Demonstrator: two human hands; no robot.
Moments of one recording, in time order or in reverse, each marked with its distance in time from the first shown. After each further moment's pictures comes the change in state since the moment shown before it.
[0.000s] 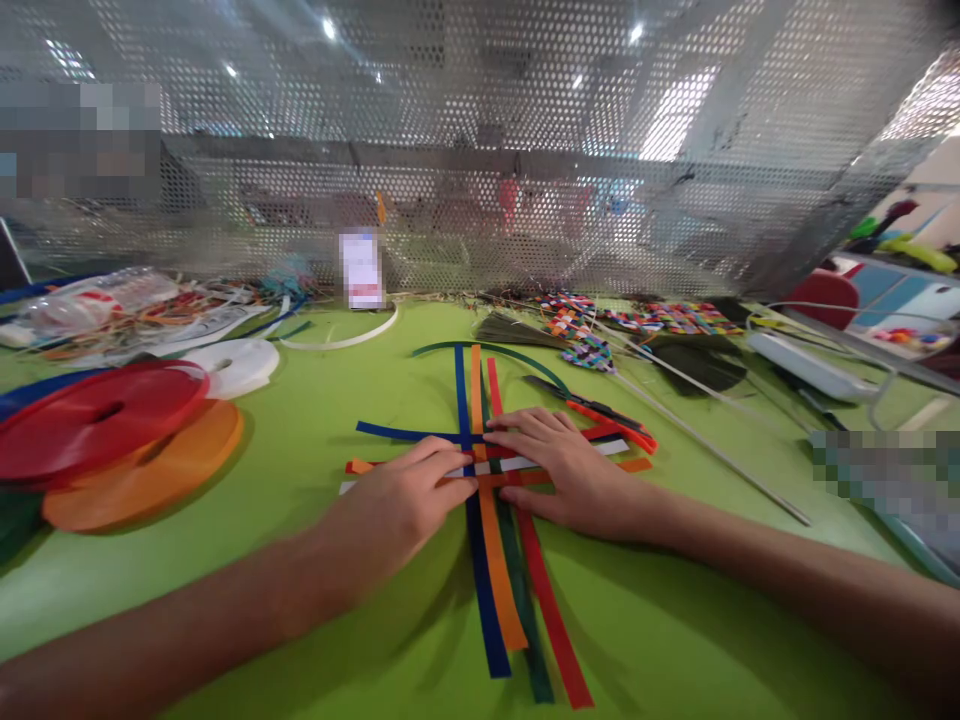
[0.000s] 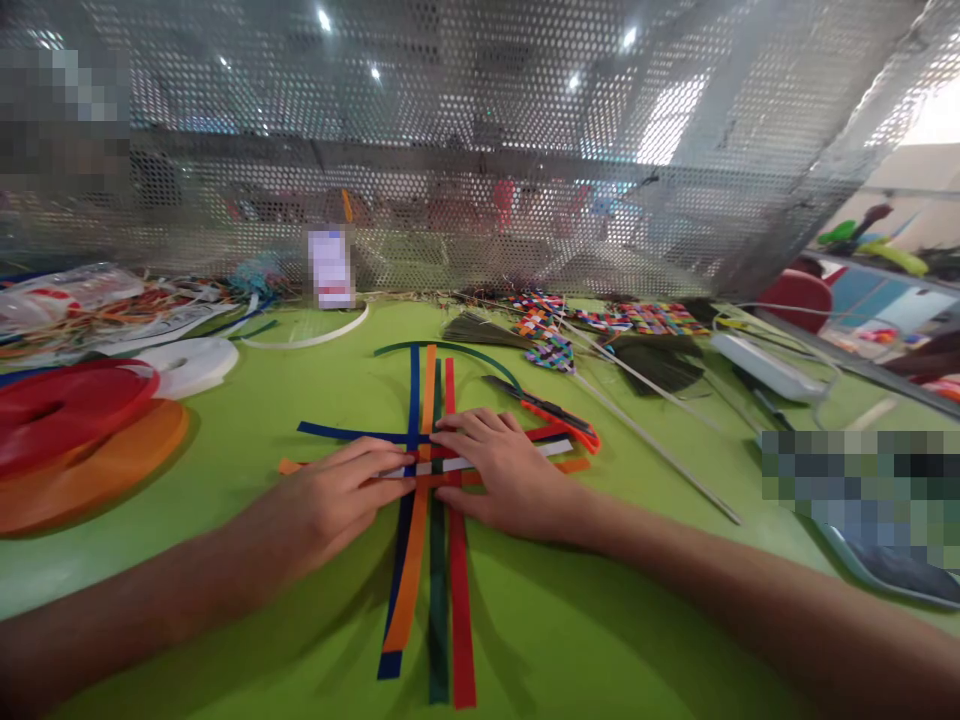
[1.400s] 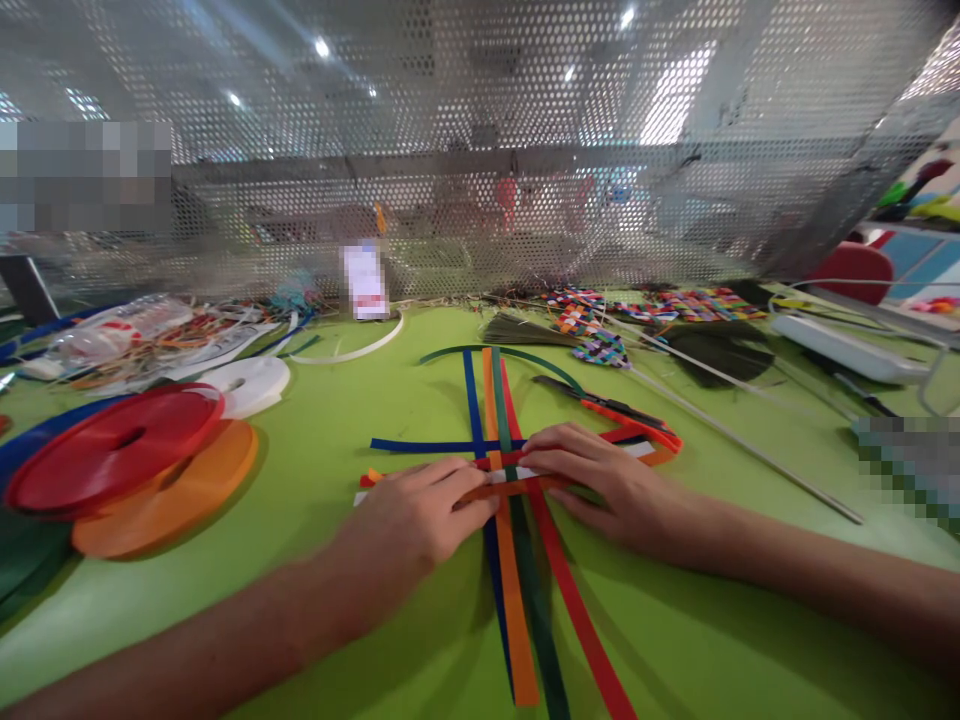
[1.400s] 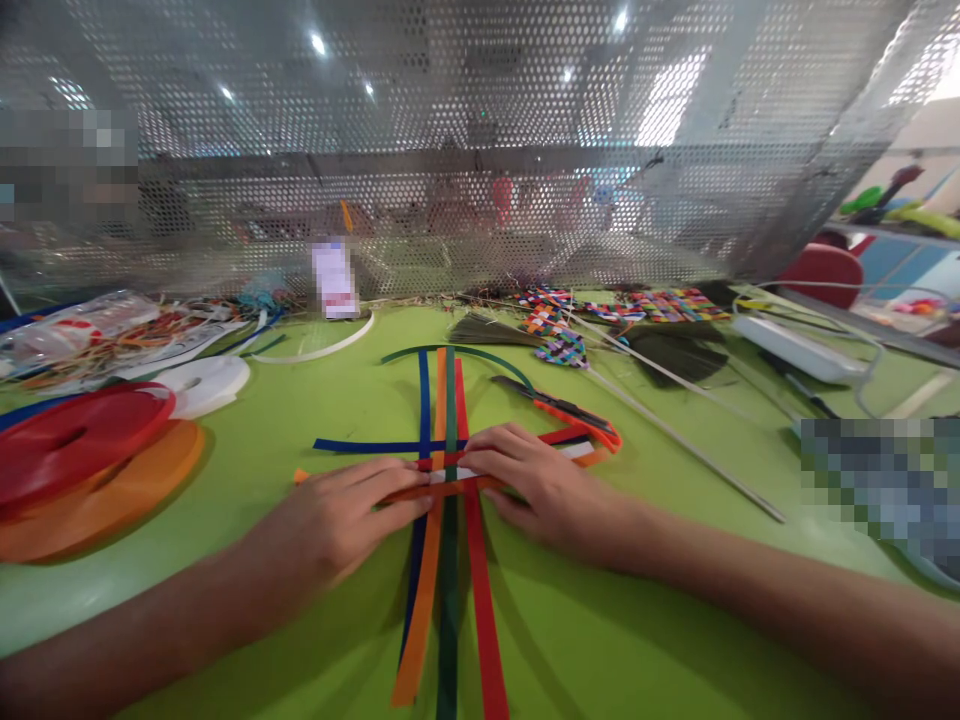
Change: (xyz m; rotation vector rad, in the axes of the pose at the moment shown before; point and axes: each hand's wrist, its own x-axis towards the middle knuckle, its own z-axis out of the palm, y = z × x) left_hand -0.001 -0.001 -0.003 0.085 -0.052 0.093; right_hand -0.023 0.012 0.004 0.083 0.131 -0.130
